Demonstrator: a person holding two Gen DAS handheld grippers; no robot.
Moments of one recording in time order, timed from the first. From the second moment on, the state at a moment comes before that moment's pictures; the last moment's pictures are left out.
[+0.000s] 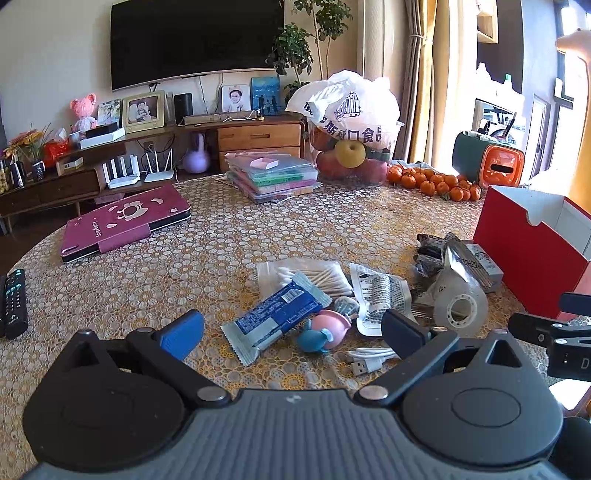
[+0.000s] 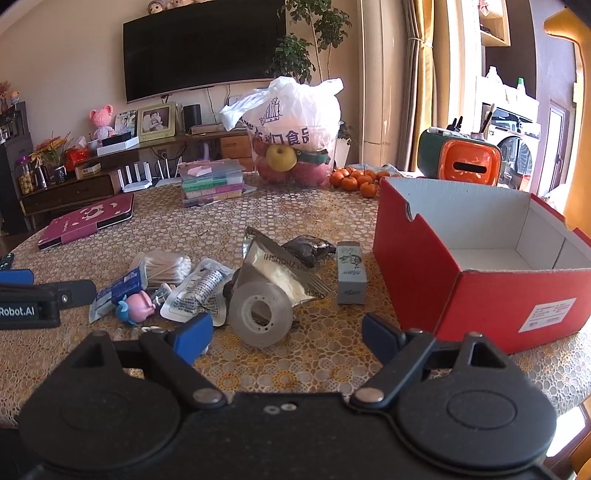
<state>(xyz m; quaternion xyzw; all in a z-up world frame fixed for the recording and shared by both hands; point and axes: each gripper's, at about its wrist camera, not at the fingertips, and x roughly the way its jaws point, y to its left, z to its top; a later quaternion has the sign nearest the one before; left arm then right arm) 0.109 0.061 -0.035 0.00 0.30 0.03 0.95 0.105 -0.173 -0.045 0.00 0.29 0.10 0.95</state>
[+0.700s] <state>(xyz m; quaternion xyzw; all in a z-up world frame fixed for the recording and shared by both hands) 0.151 0.114 -0.079 0.00 0.34 0.03 0.94 0.149 -0.136 -0.077 -0.02 0.32 0.10 0.94</state>
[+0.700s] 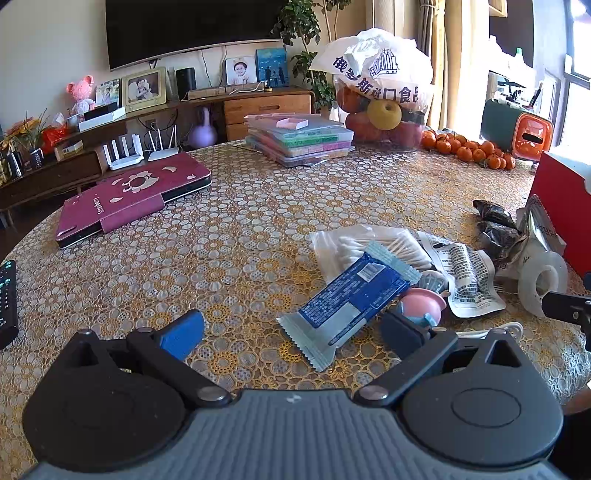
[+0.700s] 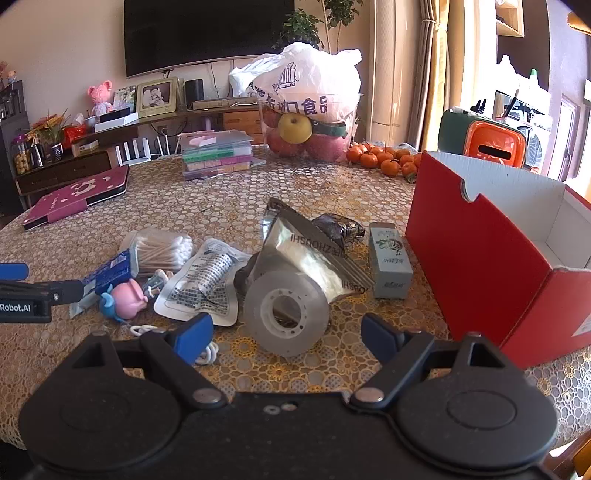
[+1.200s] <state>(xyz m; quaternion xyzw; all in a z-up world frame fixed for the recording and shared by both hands) 0.177 0.114 -0.100 0.01 0.35 0.02 0.94 0.164 -0.121 -0.095 -0.03 0.32 0.06 0.95</state>
